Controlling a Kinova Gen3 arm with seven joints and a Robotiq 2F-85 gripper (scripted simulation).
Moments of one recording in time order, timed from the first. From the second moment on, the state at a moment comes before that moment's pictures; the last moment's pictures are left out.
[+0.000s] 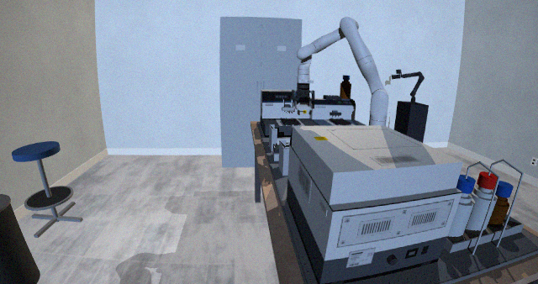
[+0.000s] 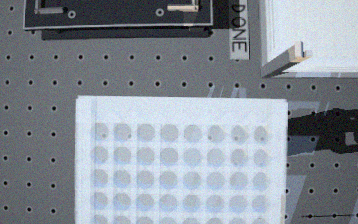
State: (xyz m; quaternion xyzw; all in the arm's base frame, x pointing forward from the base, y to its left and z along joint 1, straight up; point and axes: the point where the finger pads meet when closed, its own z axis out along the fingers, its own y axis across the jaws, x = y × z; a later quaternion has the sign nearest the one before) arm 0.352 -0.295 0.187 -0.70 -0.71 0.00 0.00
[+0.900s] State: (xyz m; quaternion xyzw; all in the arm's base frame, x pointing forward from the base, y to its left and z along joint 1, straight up) arm 0.268 -0.296 0.187 -0.70 -0.71 0.00 0.00
